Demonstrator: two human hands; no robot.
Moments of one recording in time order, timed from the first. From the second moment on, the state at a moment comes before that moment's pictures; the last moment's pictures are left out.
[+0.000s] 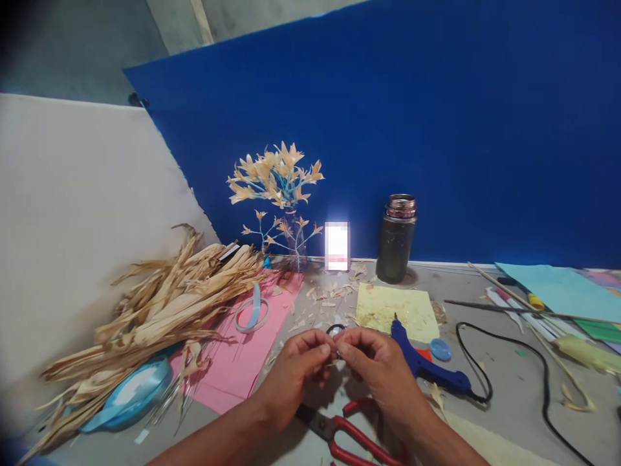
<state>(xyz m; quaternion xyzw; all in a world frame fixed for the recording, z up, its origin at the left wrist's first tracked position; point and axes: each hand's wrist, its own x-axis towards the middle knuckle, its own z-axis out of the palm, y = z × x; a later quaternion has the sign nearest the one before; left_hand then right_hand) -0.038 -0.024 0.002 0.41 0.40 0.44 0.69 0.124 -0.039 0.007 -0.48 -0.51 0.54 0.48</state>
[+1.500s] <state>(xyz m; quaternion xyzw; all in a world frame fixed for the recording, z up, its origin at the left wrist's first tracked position) -0.041 -0.030 0.005 0.50 0.34 0.49 0.63 0.110 -0.051 -0.001 -0.51 -0.60 0.48 0.38</state>
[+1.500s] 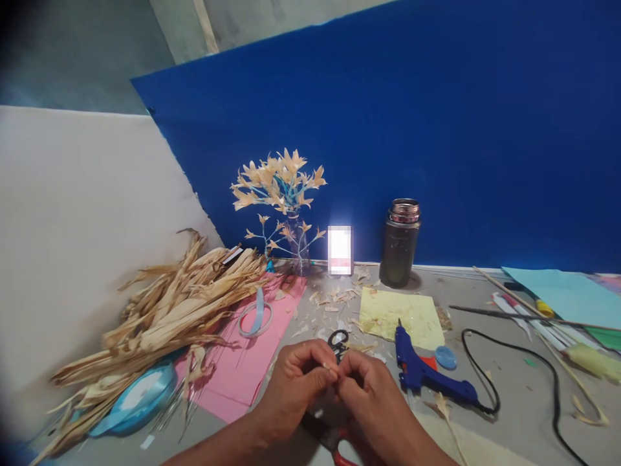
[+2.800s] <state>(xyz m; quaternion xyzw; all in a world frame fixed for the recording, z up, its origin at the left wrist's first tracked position) -0.042 -0.058 0.023 0.49 0.20 0.30 0.79 0.129 -0.033 -0.012 -0.66 -0.65 0.20 0.34</state>
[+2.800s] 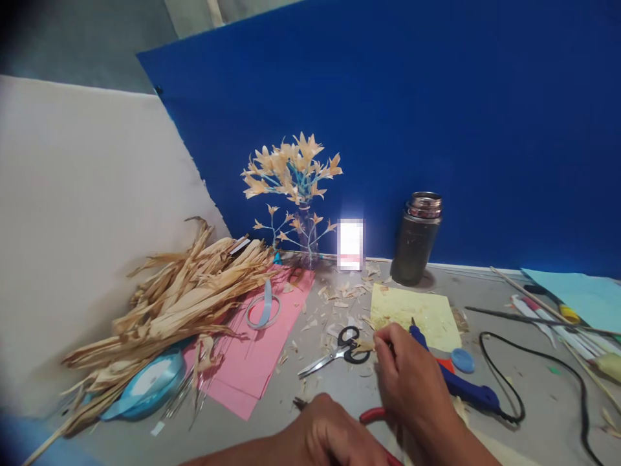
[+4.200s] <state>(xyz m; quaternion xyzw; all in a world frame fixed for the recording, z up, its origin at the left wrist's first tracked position) -0.046 -0.017 0.009 0.38 0.36 0.50 0.69 0.129 -0.042 -0.012 -0.50 -0.68 0.42 0.33</state>
